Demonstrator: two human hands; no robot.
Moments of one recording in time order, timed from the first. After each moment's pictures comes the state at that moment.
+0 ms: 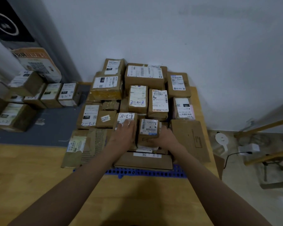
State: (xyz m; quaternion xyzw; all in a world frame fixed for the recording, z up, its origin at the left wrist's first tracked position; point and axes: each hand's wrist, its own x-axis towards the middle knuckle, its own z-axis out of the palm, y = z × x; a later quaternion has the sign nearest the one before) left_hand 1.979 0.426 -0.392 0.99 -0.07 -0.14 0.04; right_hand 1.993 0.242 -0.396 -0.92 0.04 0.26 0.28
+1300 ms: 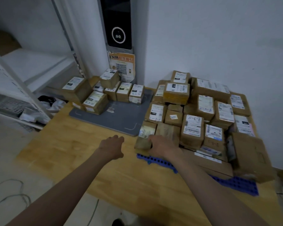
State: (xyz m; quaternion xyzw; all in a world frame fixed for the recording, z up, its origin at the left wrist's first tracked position) left_hand 1.804 0.724 -0.359 0.97 0.08 -0.24 0.02; right_hand 1.862 0.530 -0.330 -0.93 -0.24 0.29 0.07
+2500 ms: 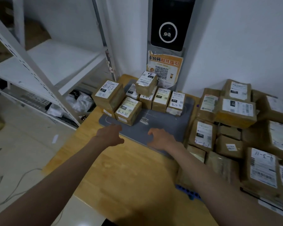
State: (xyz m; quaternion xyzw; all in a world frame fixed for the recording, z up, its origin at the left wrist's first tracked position) left_hand 1.903 0.967 -0.358 0.95 0.18 -0.24 0.08; right_hand 1.985 0.761 -0.366 -0.90 -0.27 0.32 0.14
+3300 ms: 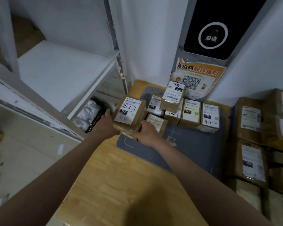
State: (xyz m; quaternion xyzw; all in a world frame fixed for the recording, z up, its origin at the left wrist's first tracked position) left_hand 2.021 1.189 -0.394 0.92 0.28 -0.16 0.22; right_hand 2.072 1.007 -0.402 -0.86 -0.17 0.31 0.36
